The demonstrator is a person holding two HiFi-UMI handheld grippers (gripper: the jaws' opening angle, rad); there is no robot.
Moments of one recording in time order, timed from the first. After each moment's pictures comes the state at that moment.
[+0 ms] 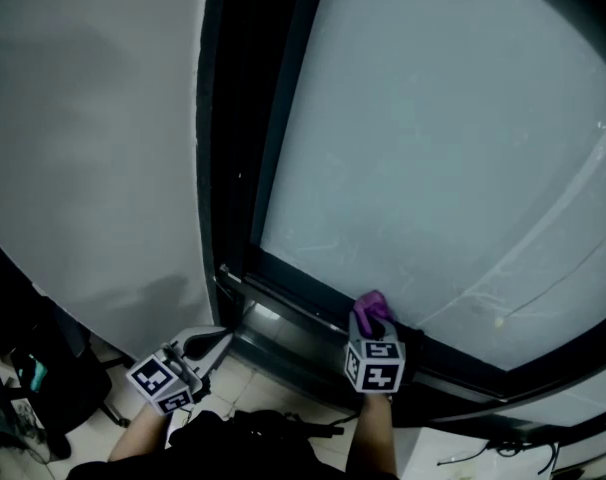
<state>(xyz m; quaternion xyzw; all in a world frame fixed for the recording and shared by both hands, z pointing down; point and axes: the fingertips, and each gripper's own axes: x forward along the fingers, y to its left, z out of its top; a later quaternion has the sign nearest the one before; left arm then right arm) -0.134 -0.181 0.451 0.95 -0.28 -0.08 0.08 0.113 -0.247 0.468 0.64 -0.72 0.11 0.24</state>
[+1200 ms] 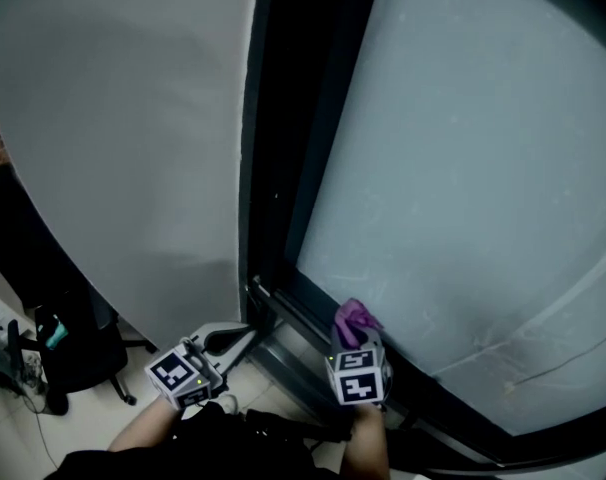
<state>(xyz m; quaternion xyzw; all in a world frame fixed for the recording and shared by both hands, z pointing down) -0.130 -0.203 0.427 0.92 -0.39 -0.06 0.03 0.024 -0.281 0.477 0.48 -0.81 0.05 0.33</state>
